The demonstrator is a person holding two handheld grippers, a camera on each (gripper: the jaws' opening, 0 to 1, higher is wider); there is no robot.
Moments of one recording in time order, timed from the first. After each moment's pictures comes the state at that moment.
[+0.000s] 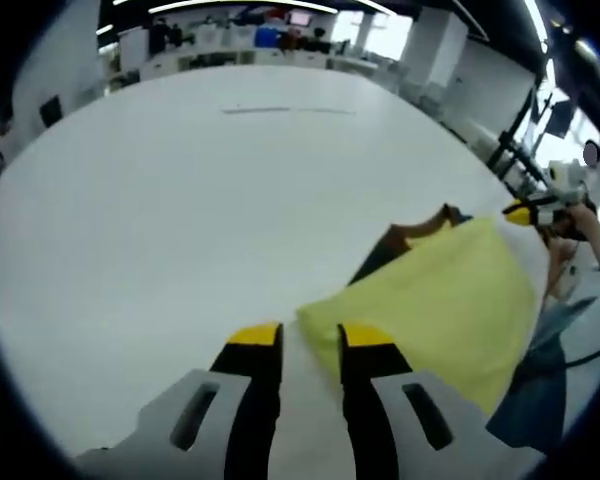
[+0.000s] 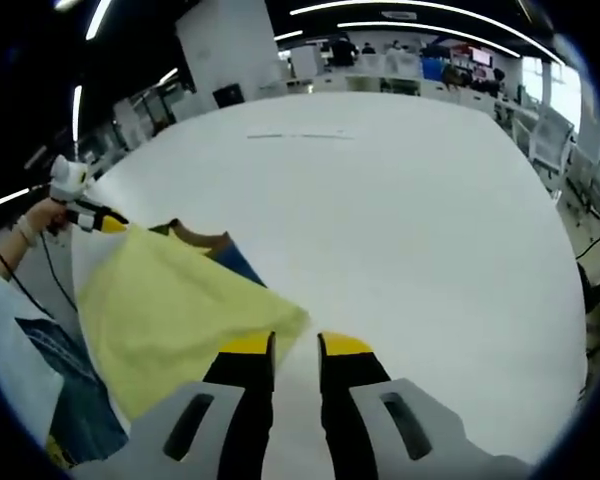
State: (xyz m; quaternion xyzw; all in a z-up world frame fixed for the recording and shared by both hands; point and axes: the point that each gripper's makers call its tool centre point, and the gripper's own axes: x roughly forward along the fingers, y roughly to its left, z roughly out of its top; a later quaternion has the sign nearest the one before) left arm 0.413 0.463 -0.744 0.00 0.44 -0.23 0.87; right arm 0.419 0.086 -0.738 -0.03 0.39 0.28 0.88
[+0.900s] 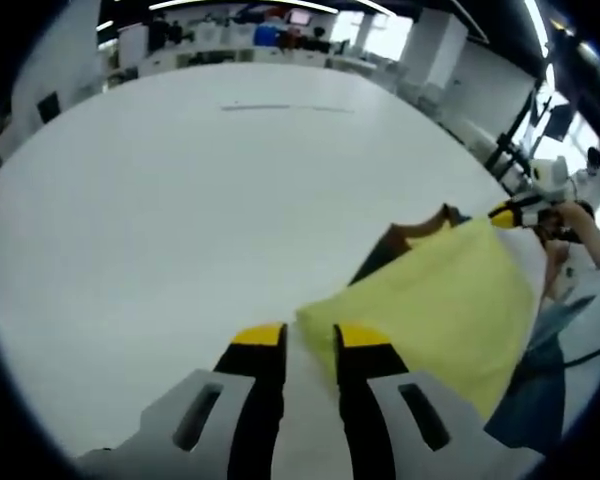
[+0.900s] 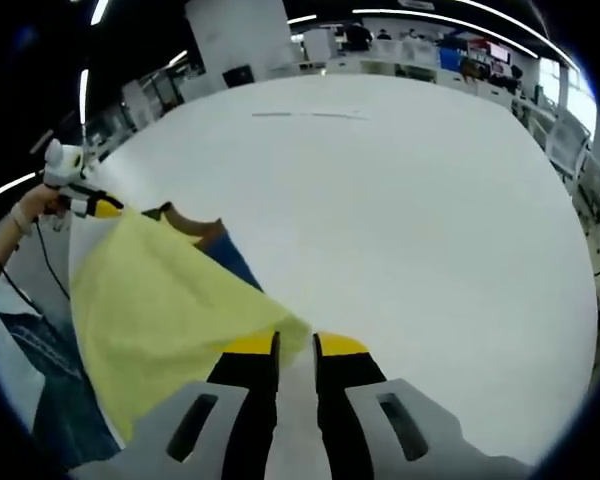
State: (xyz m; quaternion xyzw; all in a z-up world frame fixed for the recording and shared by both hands) left arm 0.415 0.462 -0.747 -0.01 0.44 -0.23 0.87; right arm 0.432 0.099 -0.762 -0.05 0.42 0.30 0.85
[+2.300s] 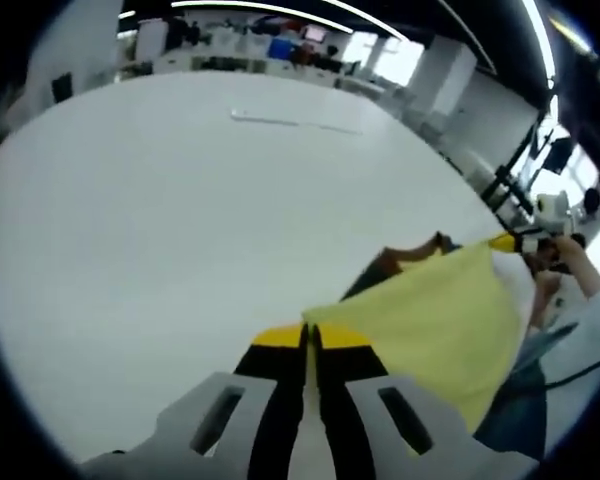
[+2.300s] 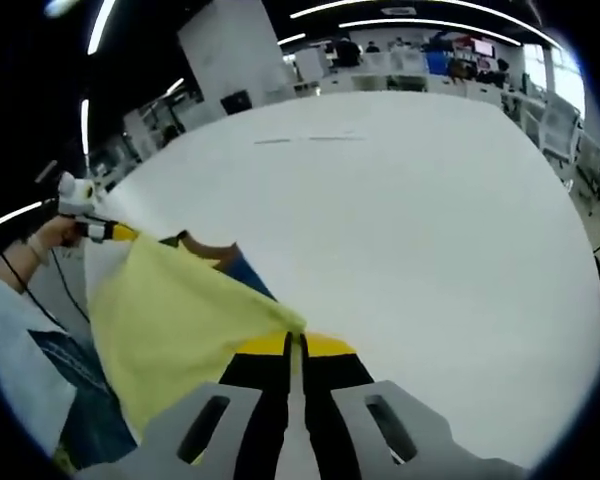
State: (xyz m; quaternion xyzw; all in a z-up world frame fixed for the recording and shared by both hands) left arm 0.413 0.462 -0.737 -0.07 0.41 -0.22 0.88; right arm 0.420 0.093 -0.735 0.01 0.38 0.30 0.87
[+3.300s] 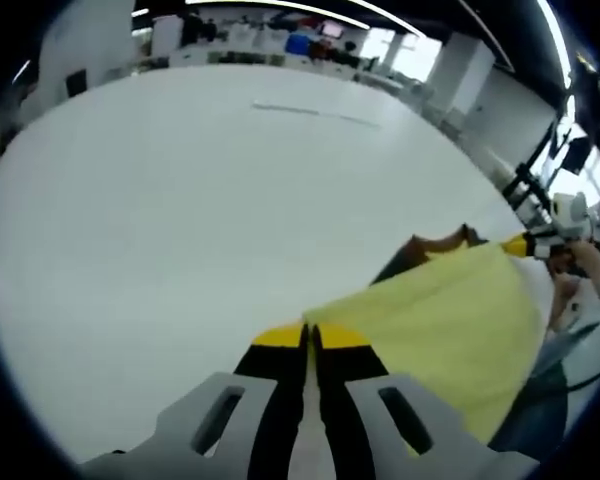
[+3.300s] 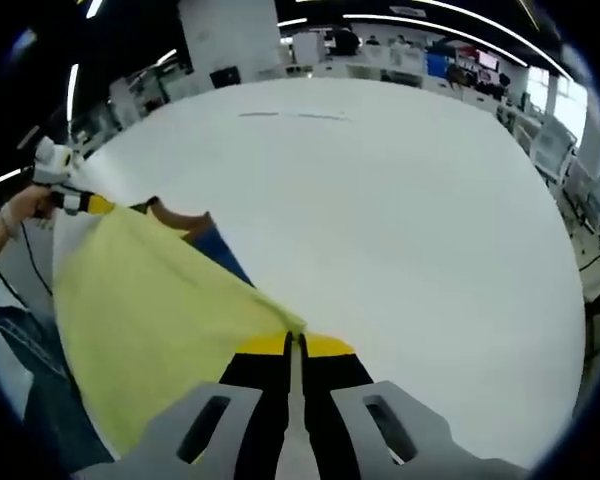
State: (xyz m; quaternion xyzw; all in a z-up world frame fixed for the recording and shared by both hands) left arm 0.421 0.466 -0.759 -0.05 0.43 -0.18 0.89; right arm 0.429 0.092 -0.765 -0.07 0.41 0.27 0.87
